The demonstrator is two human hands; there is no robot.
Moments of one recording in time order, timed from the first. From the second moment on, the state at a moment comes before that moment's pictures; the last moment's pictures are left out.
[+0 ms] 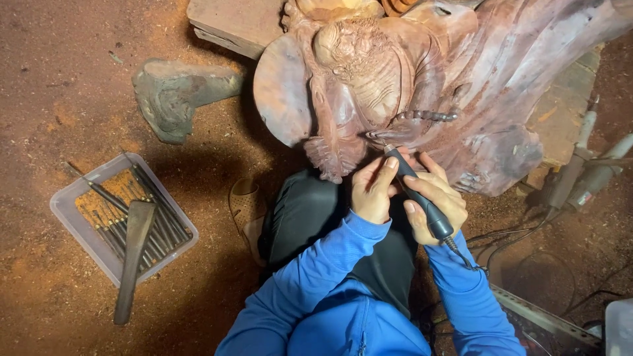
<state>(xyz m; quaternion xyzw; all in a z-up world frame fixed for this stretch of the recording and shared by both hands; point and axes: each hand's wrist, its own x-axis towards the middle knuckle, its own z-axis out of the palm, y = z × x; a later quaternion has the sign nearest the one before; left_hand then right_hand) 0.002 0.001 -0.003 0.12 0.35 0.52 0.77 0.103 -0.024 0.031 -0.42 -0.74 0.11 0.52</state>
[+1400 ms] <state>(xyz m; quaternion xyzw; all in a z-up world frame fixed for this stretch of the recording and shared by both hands) -0.019 -0.010 0.003 0.02 0.29 0.38 0.88 0.105 -0.038 0.025 -0.42 -0.73 0.08 0.53</state>
